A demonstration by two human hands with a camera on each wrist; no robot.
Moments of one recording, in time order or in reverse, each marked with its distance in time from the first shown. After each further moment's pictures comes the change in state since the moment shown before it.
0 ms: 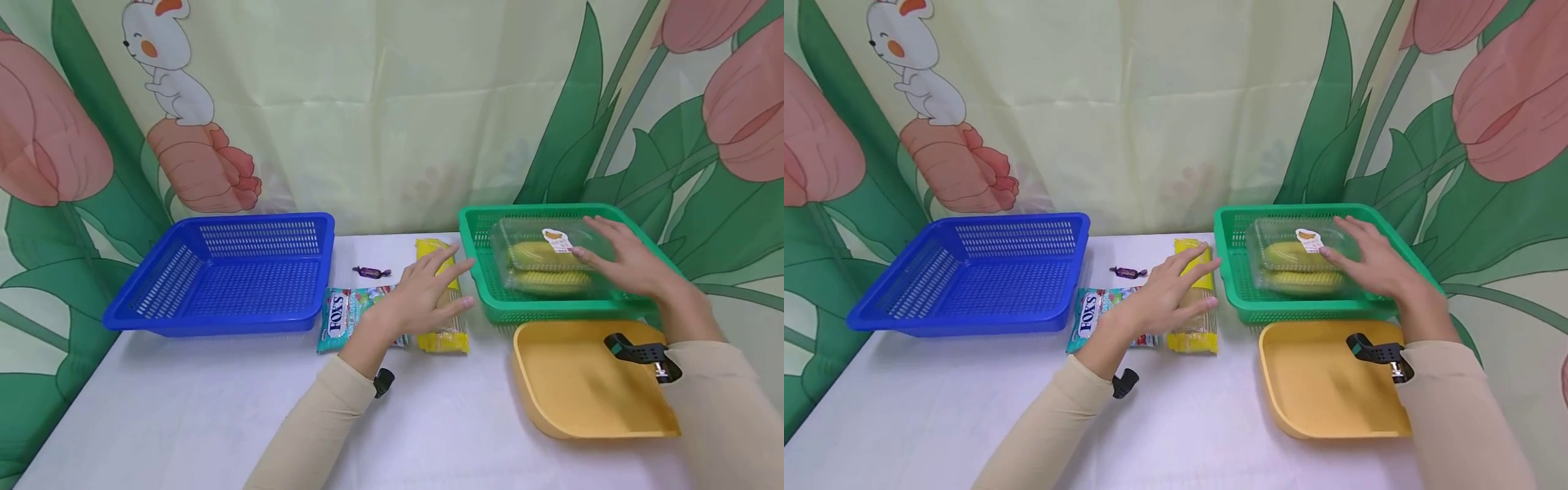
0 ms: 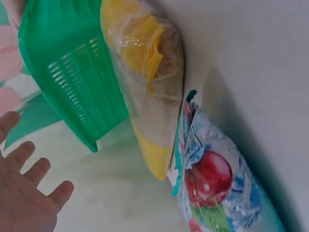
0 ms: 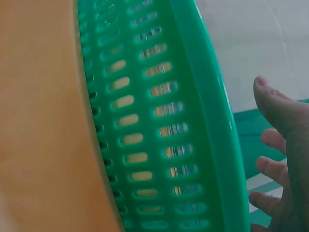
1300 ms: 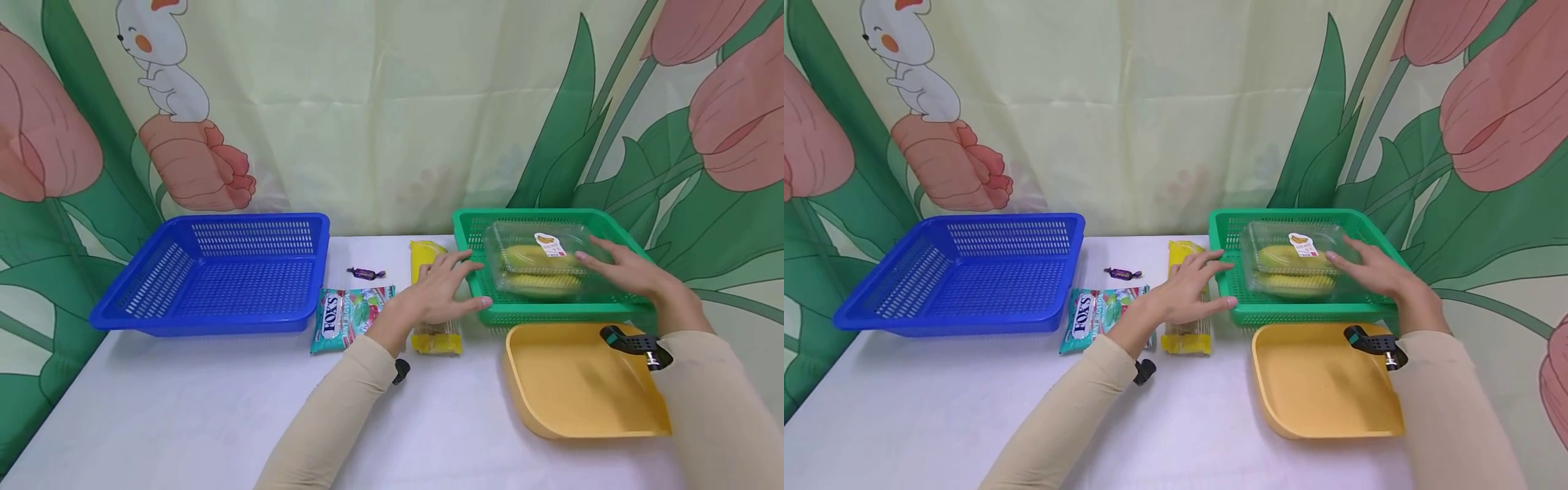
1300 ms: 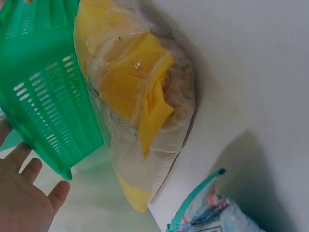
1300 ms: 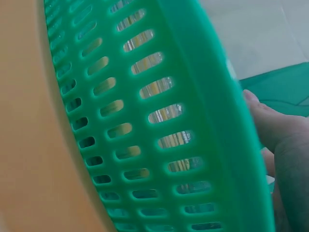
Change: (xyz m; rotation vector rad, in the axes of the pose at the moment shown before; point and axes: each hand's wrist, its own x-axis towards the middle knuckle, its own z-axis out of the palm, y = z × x) left_hand 0.041 0.004 0.024 -0.096 -0.068 -0.035; right_hand 0.000 0.029 -0.009 0.043 -0.225 0.214
